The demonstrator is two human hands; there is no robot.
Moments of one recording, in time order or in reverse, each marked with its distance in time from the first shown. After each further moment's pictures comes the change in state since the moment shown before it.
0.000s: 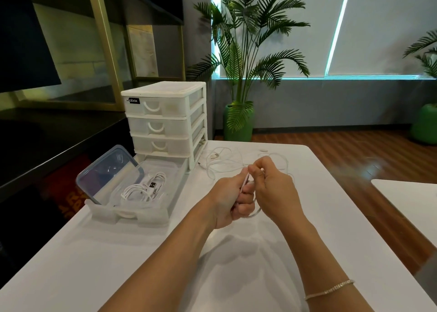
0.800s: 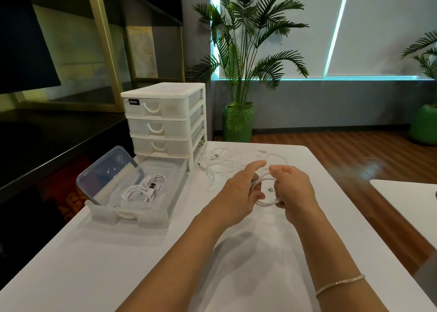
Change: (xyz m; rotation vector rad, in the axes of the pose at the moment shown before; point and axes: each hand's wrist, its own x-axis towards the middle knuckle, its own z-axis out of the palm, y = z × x) left_hand 0.000 -0.005 0.017 1.075 0.226 0.519; right_hand 0.010 0.006 -0.015 0.496 0.101 0.523
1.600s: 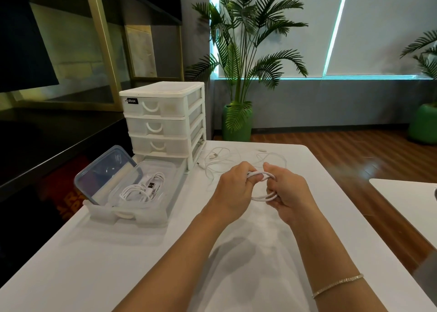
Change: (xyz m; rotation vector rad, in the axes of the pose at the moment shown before) left_hand 0.003 -0.001 0.000 0.022 0.245 0.020; right_hand -0.010 -0.008 0.002 0.219 -0.107 0.189
